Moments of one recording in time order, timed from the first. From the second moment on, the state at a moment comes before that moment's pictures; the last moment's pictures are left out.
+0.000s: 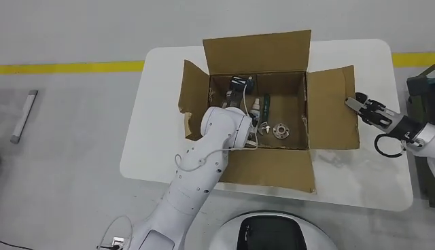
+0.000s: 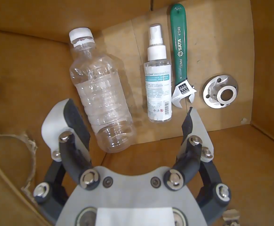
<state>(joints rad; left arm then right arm) 0.62 -1.58 -0.91 -1.40 1.37 0.20 -1.32 -1.36 -0.92 1.73 -1.68 -0.07 -0.50 0.65</state>
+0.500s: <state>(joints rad) 0.62 -1.58 -0.91 -1.40 1.37 0.20 -1.32 -1.40 -0.91 1.80 -1.75 -0.12 -0.49 0.62</state>
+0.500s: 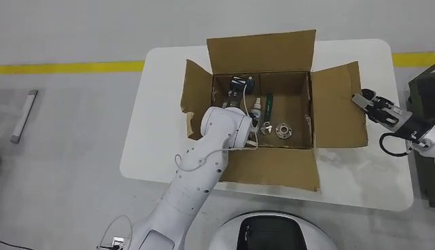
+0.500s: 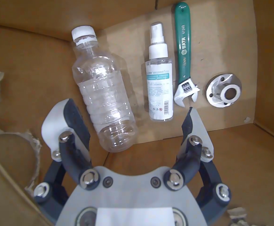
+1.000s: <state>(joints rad) 0.63 -1.59 -0.91 -1.36 1.42 0.20 -1.29 -1.46 -0.90 1.88 -1.81 -0.12 -0.48 0.67</state>
